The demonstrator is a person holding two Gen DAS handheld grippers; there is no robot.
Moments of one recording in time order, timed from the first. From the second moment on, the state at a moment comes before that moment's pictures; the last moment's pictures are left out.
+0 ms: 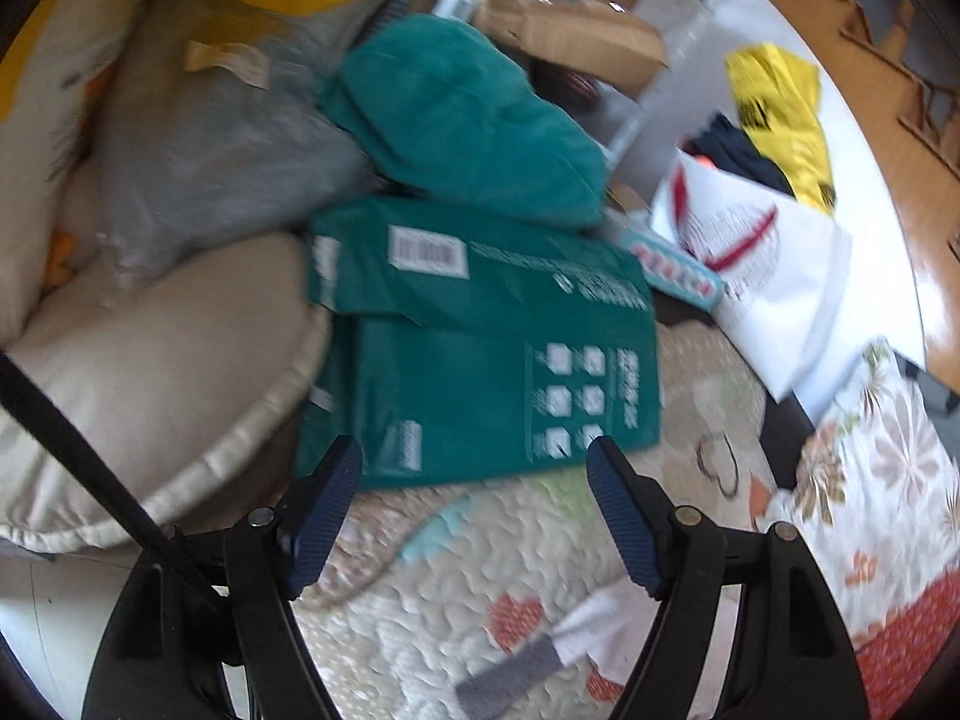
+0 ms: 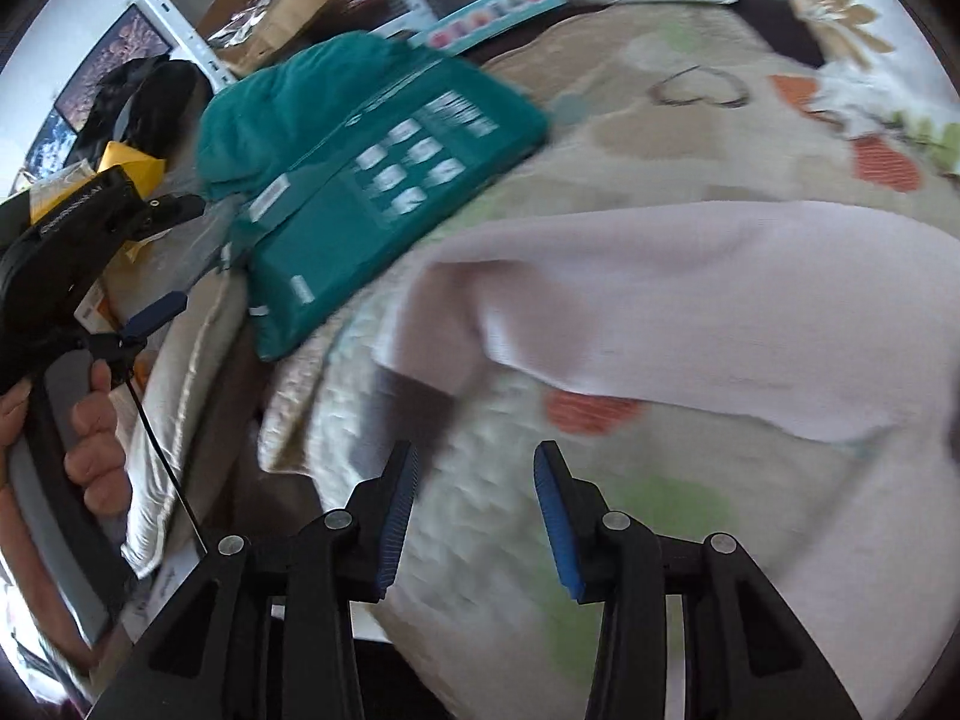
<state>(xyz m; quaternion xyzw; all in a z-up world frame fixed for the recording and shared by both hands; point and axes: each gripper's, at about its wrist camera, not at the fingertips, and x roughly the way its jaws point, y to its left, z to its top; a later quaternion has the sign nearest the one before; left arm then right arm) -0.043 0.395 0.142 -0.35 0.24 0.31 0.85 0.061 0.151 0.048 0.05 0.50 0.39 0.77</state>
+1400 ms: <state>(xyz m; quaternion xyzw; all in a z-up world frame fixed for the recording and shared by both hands) 0.052 0.150 0.093 -0.18 0.42 0.04 0.89 0.033 -0.317 0.092 0.17 0.47 -0.09 0.86</state>
